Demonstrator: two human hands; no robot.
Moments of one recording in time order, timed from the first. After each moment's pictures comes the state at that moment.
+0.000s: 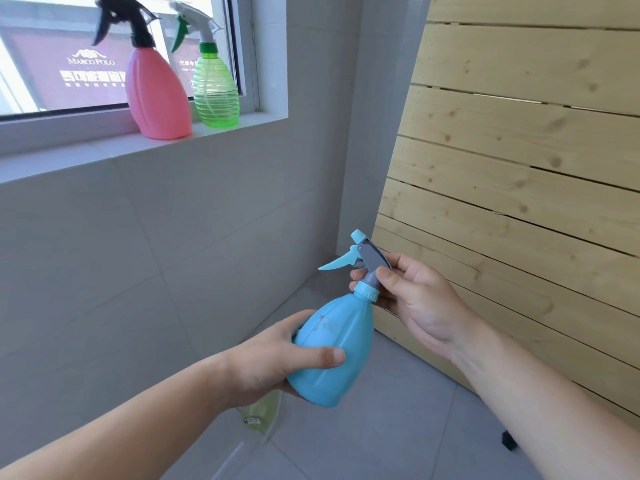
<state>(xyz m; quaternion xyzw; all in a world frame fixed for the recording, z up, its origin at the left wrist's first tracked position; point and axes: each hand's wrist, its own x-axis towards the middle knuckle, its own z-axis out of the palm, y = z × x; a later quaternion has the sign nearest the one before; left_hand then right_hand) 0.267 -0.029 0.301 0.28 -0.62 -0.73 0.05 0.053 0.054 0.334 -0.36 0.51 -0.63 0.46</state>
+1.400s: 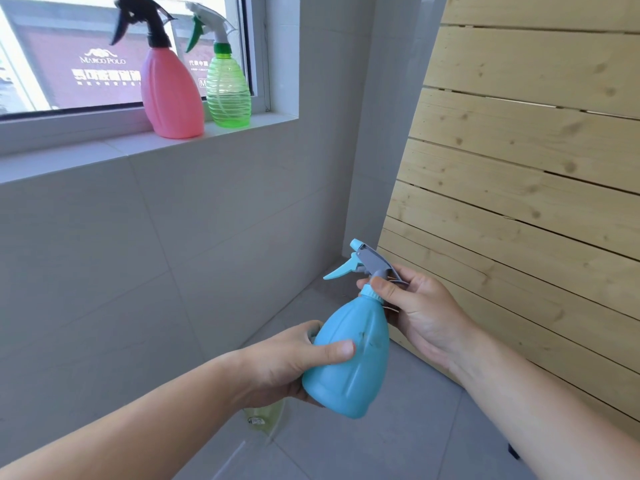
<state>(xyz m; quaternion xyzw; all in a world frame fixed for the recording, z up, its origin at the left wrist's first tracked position) 0.261 -0.024 0.305 0.30 -0.58 -0.76 0.01 0.064 0.051 0.330 -0.32 0.51 -0.64 0.48</state>
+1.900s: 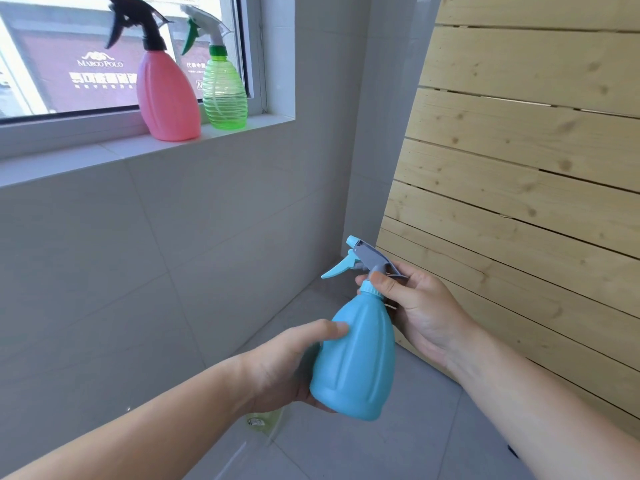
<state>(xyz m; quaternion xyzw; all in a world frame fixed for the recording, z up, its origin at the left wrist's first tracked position) 0.256 -0.024 0.298 0.28 -0.53 -0.80 0.02 0.066 0.053 0.334 -0.31 0.51 -0.65 0.47</state>
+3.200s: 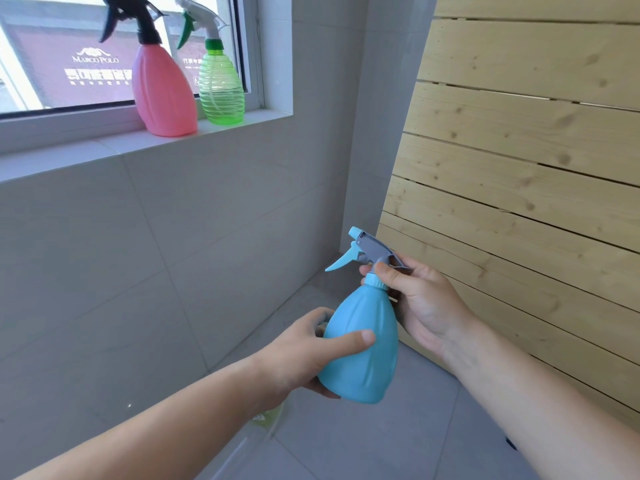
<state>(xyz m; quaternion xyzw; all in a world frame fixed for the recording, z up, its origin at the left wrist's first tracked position) 0.249 -0.009 0.304 0.34 -0.62 -0.70 0.09 0.067 0.052 0.339 -0.28 0.51 -0.67 0.47</state>
